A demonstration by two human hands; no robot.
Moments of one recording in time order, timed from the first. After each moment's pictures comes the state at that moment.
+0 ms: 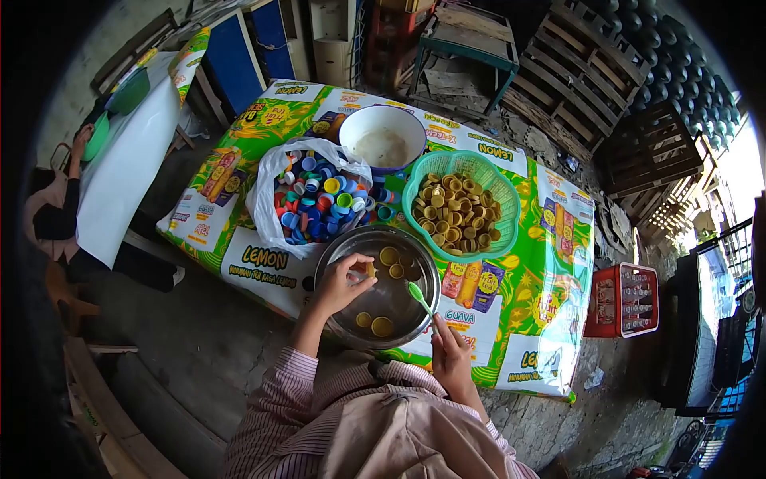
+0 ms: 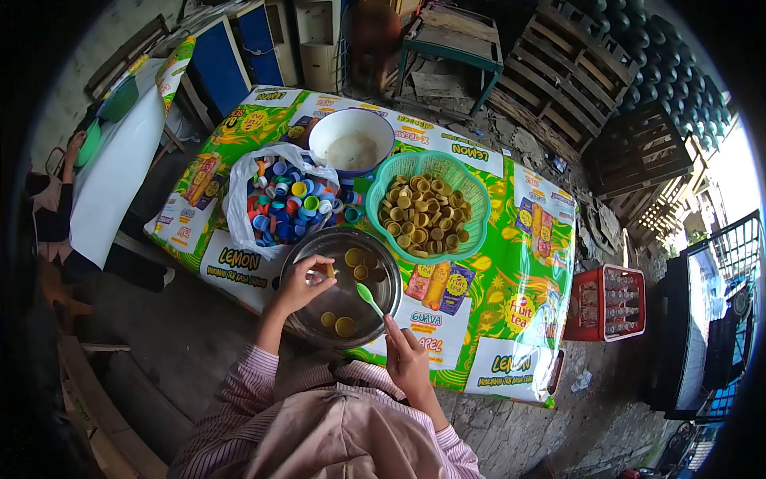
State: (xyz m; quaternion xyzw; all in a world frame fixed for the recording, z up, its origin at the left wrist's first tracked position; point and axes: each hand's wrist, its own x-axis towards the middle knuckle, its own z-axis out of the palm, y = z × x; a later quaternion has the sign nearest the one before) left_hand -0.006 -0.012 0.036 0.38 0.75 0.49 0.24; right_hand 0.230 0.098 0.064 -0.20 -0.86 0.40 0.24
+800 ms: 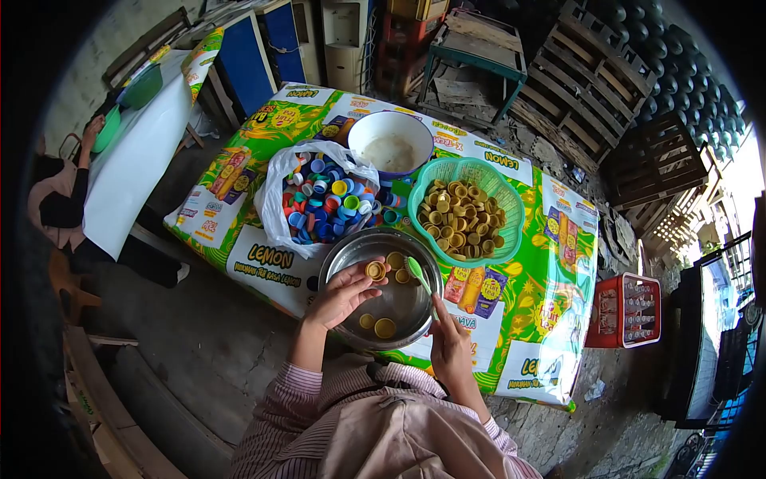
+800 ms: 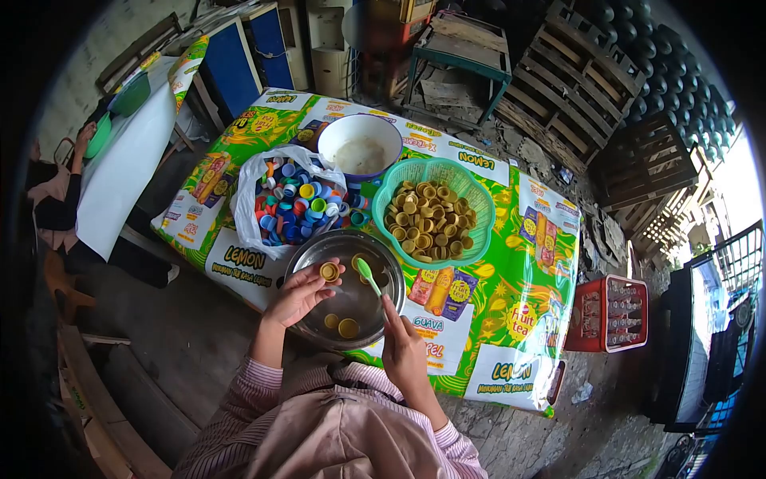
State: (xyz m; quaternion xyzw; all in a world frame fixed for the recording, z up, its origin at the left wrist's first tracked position) left_hand 0.014 -0.025 0.066 0.18 0.40 0.74 0.51; right_hand 0.208 0.104 0.087 -0.20 -0.86 0.42 0.22
